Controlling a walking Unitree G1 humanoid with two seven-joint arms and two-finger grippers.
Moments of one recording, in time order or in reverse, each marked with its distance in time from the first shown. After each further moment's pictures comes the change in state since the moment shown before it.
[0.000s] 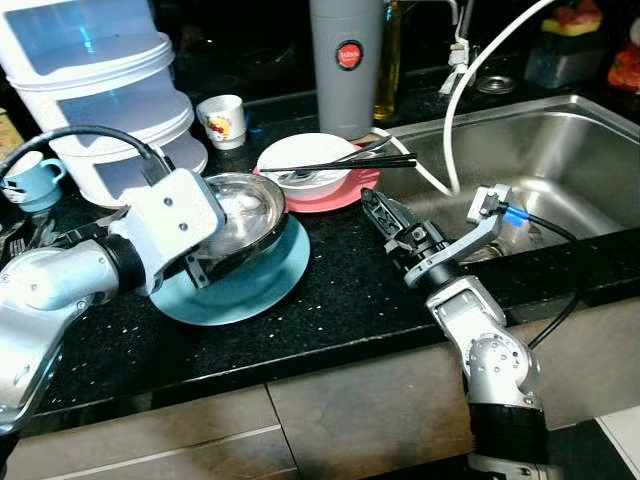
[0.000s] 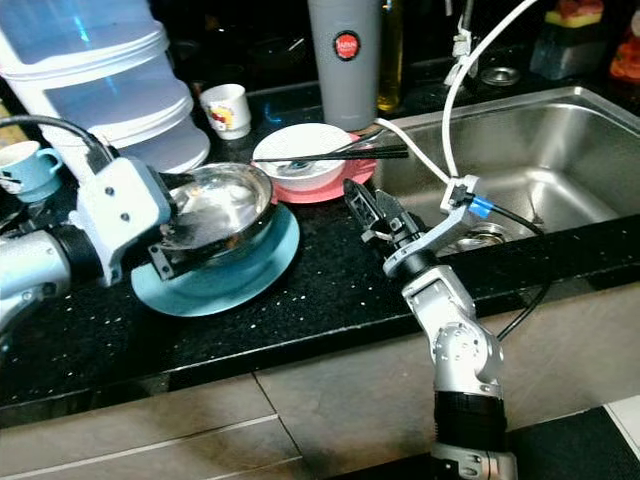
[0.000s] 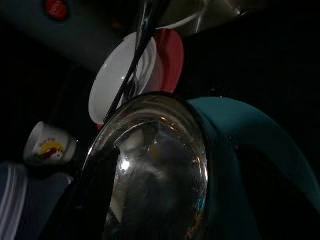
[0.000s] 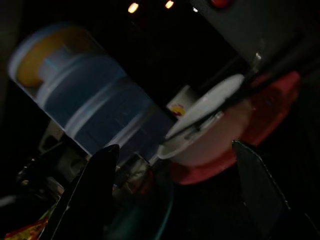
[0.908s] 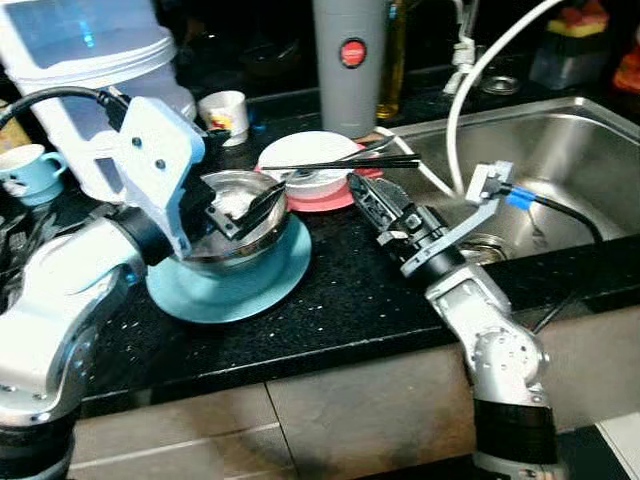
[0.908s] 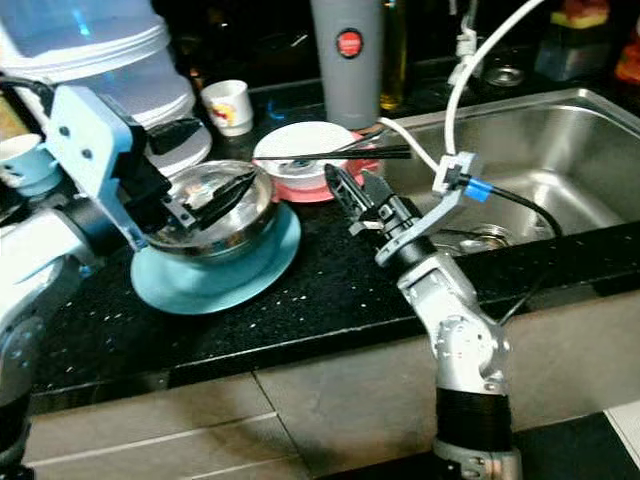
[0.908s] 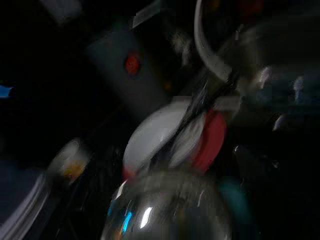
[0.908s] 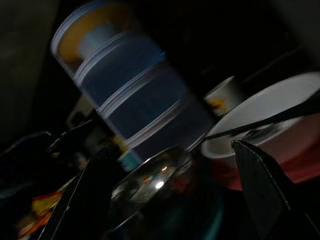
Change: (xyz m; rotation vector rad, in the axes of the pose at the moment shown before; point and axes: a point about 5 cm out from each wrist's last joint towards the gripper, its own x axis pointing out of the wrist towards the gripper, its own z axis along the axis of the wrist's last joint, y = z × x) left arm 0.005 0.008 0.030 -0.224 -0.236 0.231; right arm 0.008 0.022 0.001 -0.038 0.047 0.102
